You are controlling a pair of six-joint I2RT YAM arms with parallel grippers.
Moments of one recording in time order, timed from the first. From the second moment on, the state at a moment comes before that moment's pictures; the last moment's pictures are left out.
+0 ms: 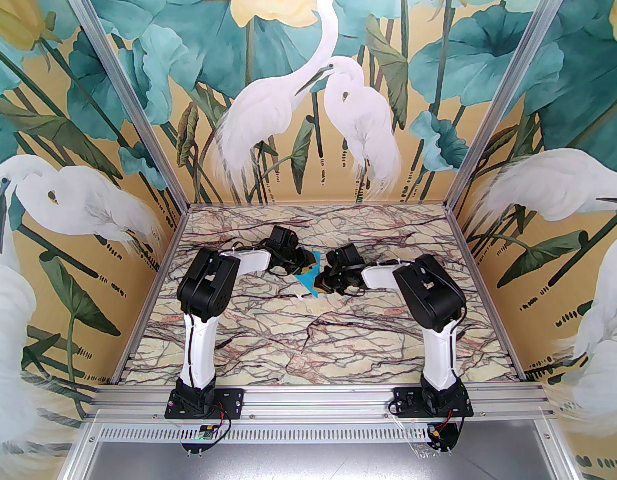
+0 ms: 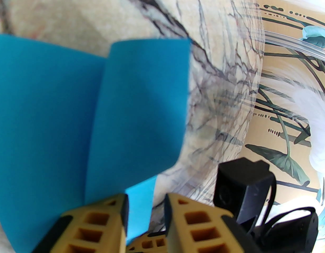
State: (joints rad) left arm -0.41 2.15 1.34 -0.09 0.57 -0.93; right arm 0.51 2.04 1.08 0.03 -0.65 0.85
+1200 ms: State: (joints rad) left arm -0.38 2.18 1.37 -0.05 0.59 -0.84; right arm 0.51 2.04 1.09 0.00 -0.65 0.83
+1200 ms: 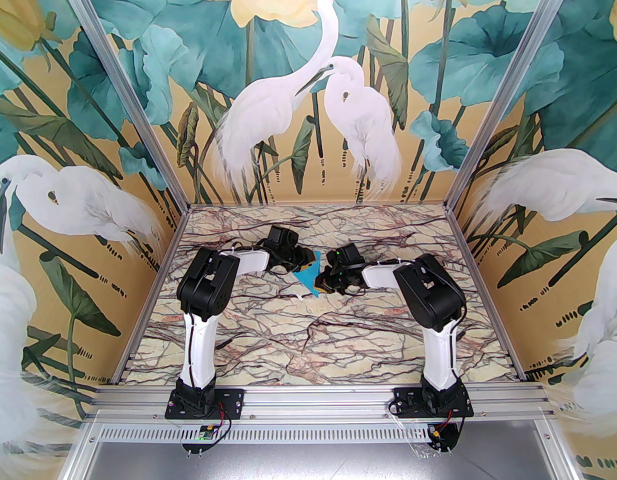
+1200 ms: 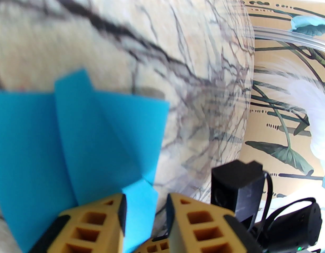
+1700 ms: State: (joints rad) left arm -0.35 2.30 1.61 -0.23 0.61 -0.80; right arm 0.51 2.04 1.10 0.00 -0.65 0.83
